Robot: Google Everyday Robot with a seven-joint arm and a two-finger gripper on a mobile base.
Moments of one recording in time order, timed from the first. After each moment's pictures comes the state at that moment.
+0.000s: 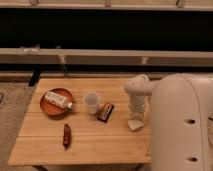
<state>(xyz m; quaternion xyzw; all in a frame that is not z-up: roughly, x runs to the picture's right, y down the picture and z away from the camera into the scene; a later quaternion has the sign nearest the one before) 0.193 0.172 0.868 -0.19 0.37 0.72 0.56</state>
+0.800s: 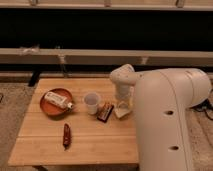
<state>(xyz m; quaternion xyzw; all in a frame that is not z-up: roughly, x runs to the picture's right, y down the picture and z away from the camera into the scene) 0.100 0.114 0.897 -0.21 0.30 0.70 0.61</state>
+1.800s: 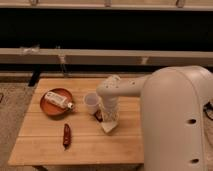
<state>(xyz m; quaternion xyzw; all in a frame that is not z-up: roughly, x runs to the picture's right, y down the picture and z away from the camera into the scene) 0.025 0.184 0.840 -0.28 0.27 0.64 0.67</state>
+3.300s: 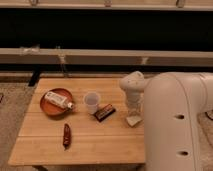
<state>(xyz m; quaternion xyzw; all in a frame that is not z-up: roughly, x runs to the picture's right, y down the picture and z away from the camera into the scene) 0.180 0.146 0.889 -0.20 0.34 0.68 0.62</state>
